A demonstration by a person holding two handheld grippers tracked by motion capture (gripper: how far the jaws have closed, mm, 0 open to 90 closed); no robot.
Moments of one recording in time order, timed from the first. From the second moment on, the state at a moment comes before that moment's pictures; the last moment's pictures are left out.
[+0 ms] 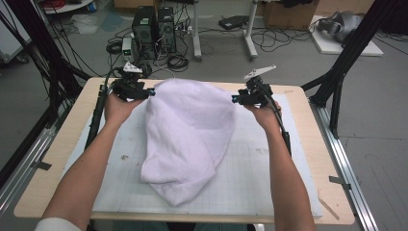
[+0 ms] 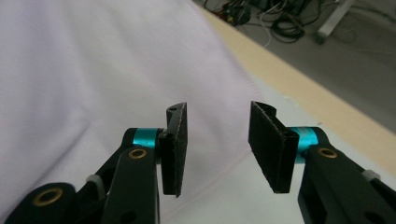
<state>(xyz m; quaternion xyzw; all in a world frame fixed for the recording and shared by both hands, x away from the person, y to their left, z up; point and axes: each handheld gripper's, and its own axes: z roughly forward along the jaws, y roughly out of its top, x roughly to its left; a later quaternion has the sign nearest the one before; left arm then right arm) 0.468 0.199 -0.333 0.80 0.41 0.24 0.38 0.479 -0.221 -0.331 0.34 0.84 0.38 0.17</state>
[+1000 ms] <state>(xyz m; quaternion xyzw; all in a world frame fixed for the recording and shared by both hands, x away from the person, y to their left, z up) 0.323 0.179 -0.436 0.89 0.27 0.10 0.36 0.332 -0.179 -0.434 0.24 0.89 0.38 0.05</state>
